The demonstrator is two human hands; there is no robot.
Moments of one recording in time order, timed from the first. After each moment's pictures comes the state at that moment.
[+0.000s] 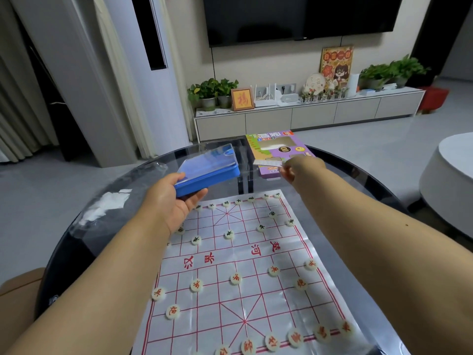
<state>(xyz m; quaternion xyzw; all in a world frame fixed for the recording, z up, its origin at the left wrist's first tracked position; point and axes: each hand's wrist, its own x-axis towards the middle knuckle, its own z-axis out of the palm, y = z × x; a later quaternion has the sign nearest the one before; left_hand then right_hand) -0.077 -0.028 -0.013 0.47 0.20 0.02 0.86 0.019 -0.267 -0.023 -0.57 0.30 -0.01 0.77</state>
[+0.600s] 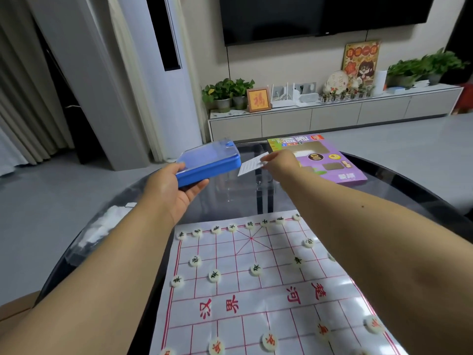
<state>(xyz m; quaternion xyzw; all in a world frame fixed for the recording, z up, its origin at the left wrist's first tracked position) 0.011 0.013 -0.017 0.47 0.20 0.08 0.85 0.131 -0.185 -0.056 -0.87 0.07 -0.02 0.48</state>
